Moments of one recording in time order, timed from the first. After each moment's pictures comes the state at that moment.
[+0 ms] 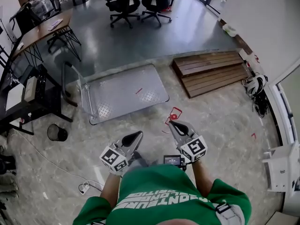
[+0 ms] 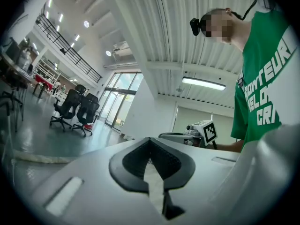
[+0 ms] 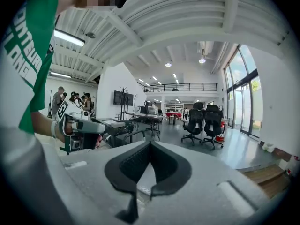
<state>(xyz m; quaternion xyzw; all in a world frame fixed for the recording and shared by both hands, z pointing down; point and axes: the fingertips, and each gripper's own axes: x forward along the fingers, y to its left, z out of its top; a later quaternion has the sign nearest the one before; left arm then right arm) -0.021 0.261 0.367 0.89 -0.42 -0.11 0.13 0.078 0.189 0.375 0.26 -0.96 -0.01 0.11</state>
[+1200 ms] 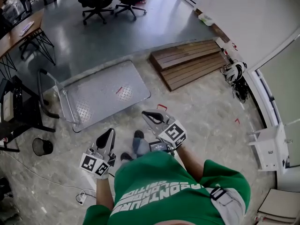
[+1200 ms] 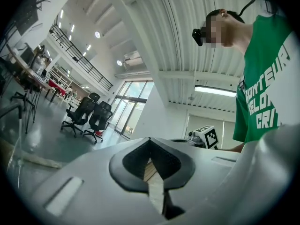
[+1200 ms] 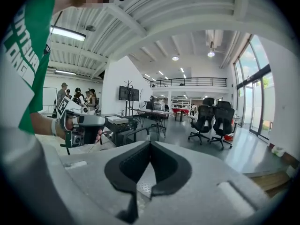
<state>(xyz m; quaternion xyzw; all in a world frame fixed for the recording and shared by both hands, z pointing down) -0.146 0.200 0.372 0.85 -0.48 -0.15 0.13 -0.038 0.119 0.393 0.21 -0.97 -0.01 0.15</state>
